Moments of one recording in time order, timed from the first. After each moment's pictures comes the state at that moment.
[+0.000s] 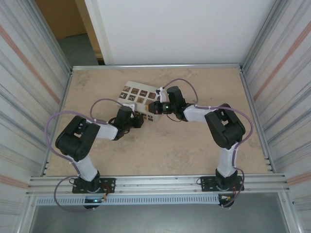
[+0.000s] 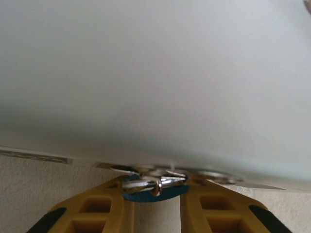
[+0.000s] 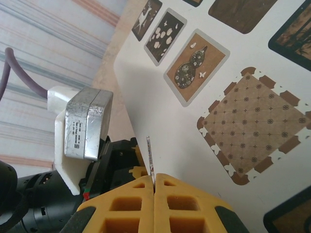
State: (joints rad) left arm -0.50 1.73 0.63 0.43 0.07 -0.47; right arm 0.58 1.93 1.11 0.29 -0.63 0.63
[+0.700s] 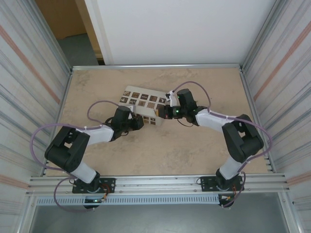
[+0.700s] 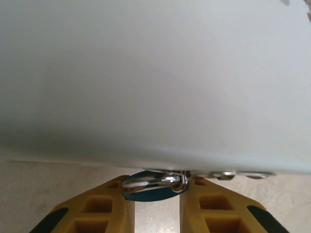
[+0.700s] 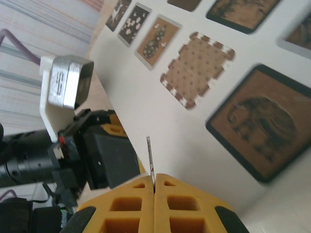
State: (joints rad) left arm -0.51 1.56 0.63 0.19 0.19 -0.61; right arm 0.53 1.65 0.93 0.06 -0.60 0.56
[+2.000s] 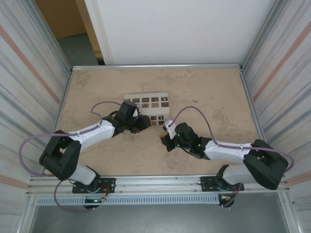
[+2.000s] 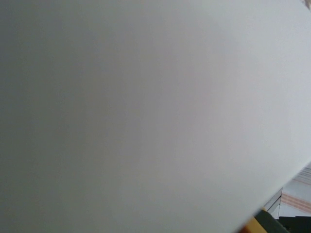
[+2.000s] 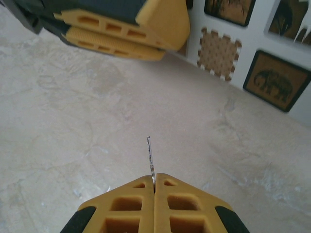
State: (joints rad) left arm -0.60 1.47 0.80 -0.16 0.35 -0.90; right arm 0.90 1.29 0.45 0.26 -0.08 0.23
